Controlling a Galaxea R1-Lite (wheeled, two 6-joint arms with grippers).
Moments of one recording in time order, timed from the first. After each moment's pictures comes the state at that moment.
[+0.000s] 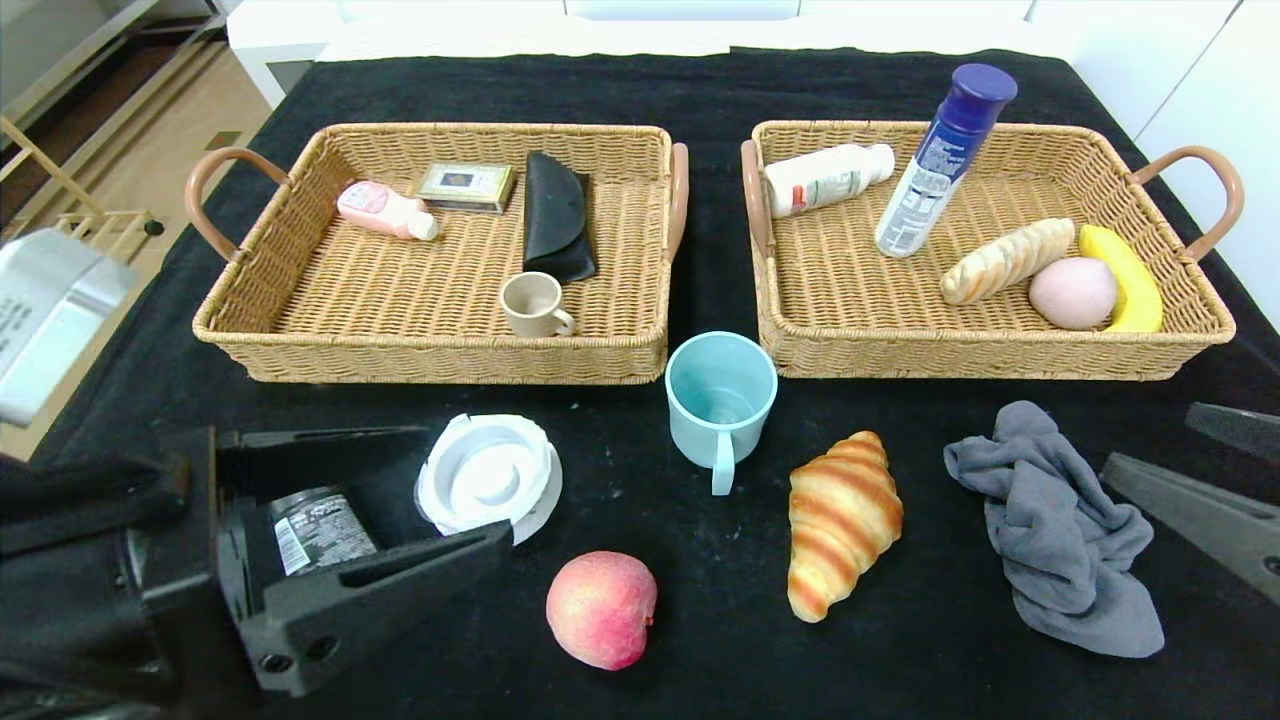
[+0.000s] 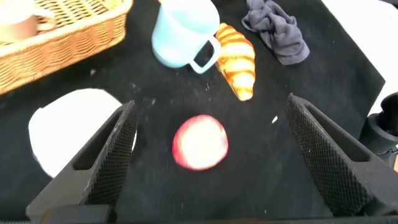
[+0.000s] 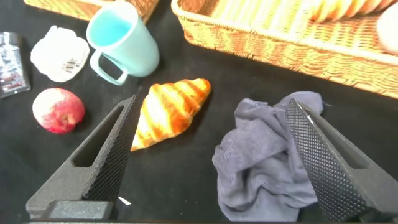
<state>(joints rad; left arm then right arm) -0.55 1.10 -0.71 -0.22 -0.29 -0.04 0.41 0.99 -0.58 -0.32 0.09 0.05</state>
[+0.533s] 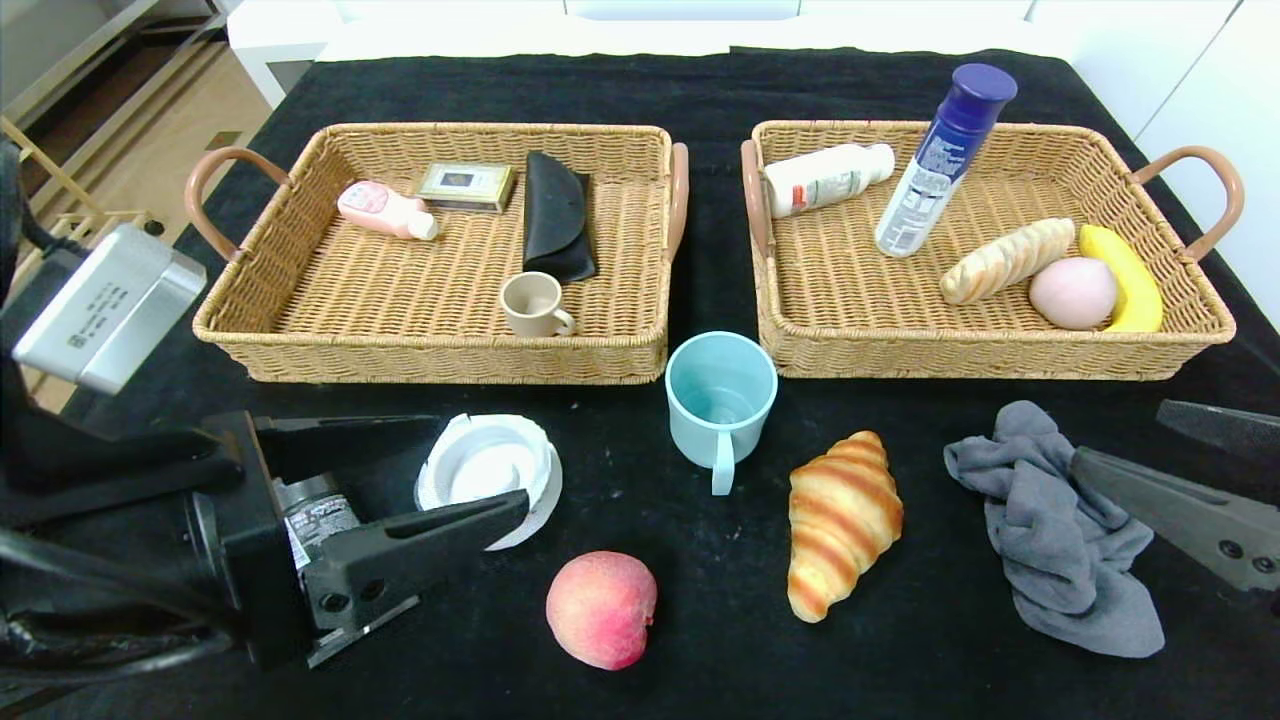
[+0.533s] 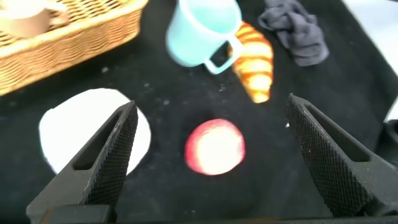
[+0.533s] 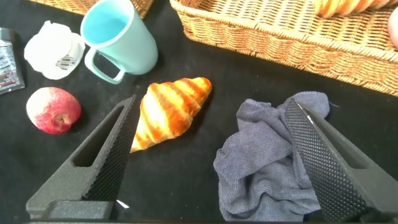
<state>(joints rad) -0.51 1.15 -0.73 -0.23 -0.29 -0.04 0.42 1.04 -0.60 -0.32 0.08 0.05</state>
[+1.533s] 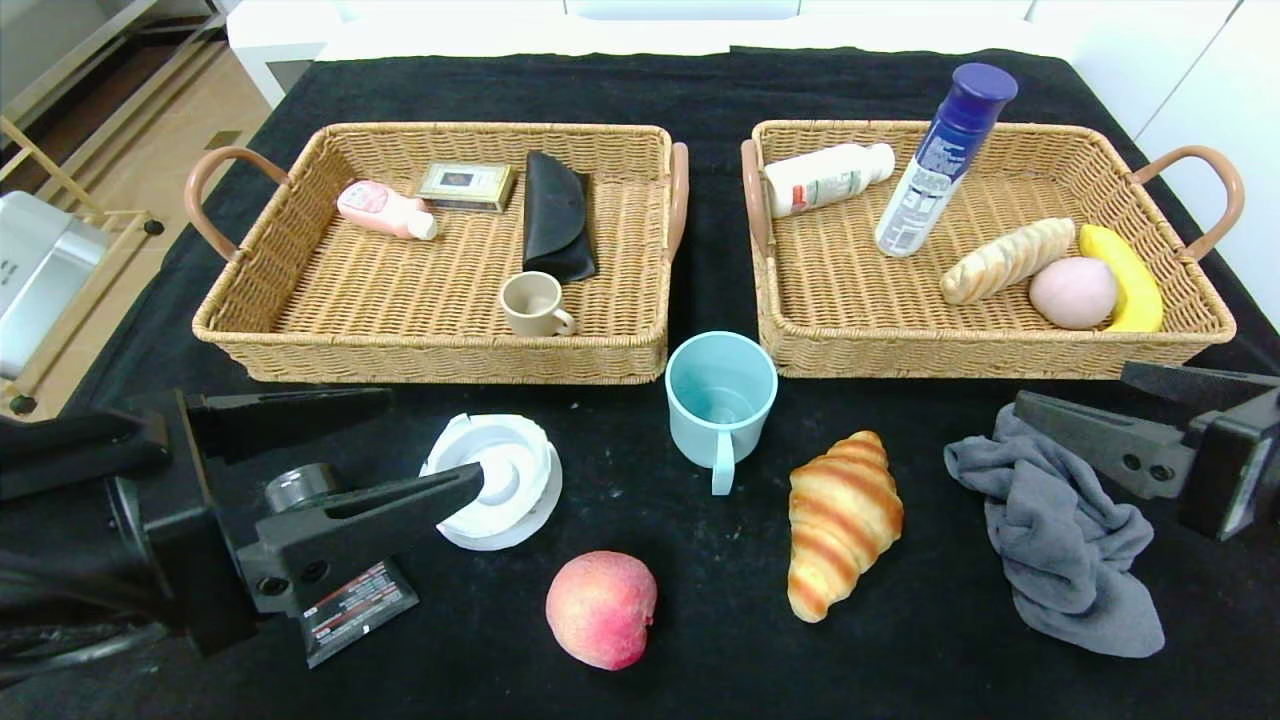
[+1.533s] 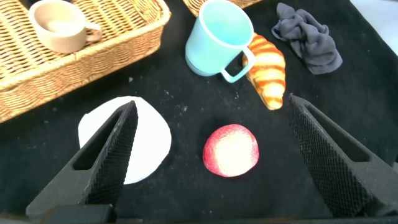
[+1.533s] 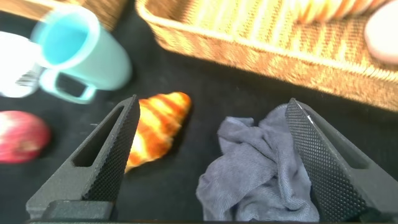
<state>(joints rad) -0.46 1.10 -0.73 -0.24 -0.29 0.00 0.46 1.18 -0.75 -0.26 -0.08 0.04</state>
